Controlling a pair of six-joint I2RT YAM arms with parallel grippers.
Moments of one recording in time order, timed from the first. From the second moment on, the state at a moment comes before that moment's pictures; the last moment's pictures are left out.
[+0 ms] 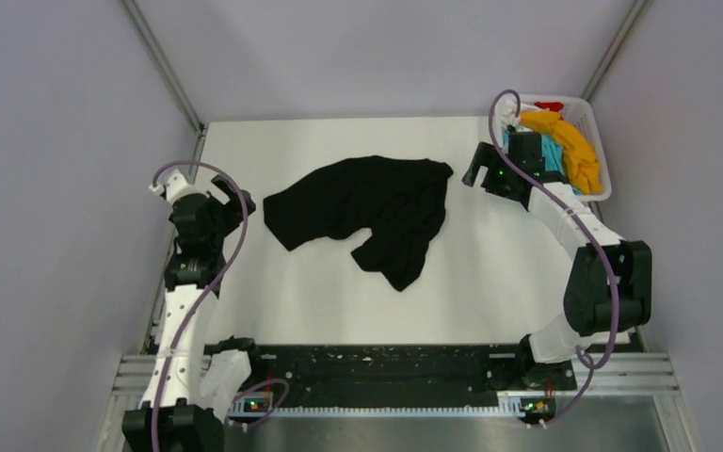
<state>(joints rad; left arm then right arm) 0.10 0.83 0.76 -0.26 -0.12 -0.57 0.10 1.58 1.16 -0.31 -0.09 0.40</state>
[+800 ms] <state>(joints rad) 0.09 1.50 0.76 -0.27 0.25 -0.62 0.71 1.51 0.93 -0.29 0.05 0.25</state>
